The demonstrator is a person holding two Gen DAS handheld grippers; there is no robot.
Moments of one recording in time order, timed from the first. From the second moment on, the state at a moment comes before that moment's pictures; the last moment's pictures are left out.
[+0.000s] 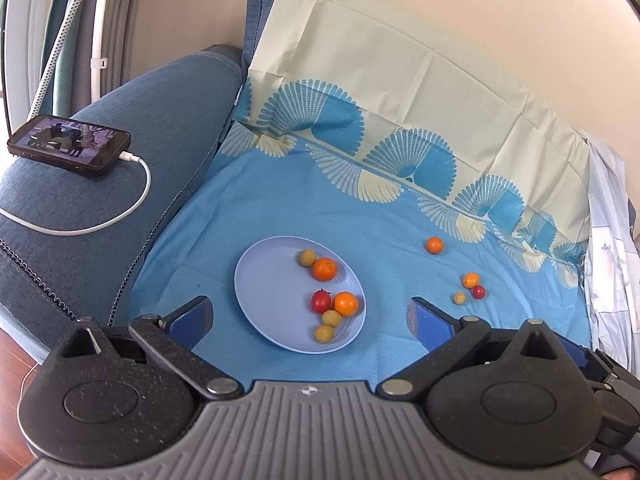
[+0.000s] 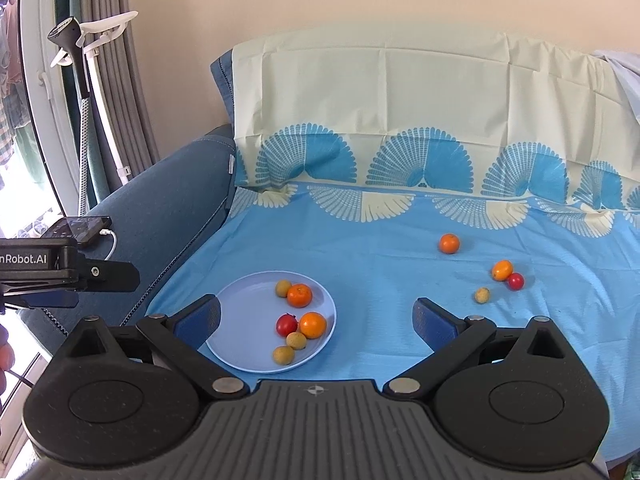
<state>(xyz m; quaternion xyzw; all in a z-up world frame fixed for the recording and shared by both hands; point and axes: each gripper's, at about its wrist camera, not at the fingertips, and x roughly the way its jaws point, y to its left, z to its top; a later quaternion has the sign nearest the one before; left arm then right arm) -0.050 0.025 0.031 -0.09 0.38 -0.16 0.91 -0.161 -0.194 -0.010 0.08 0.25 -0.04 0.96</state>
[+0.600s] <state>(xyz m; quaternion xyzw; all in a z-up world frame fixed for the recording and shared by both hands) -0.041 0.006 0.029 -0.07 0.38 -0.16 0.91 -0.164 -0.209 -0.020 0.10 0.25 -0.06 0.96</state>
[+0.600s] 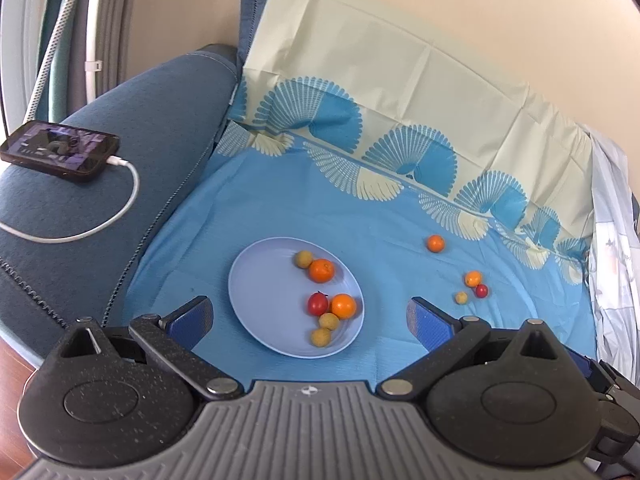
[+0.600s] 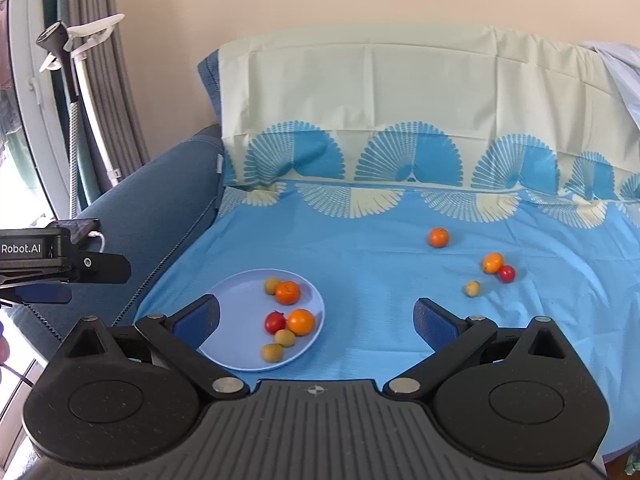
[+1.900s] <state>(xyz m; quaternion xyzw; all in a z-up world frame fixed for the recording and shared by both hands) 0.106 -0.381 -0.160 0.19 0.44 -0.26 0.84 -0.003 -0.510 -0.215 0.07 0.28 -0.22 0.93</state>
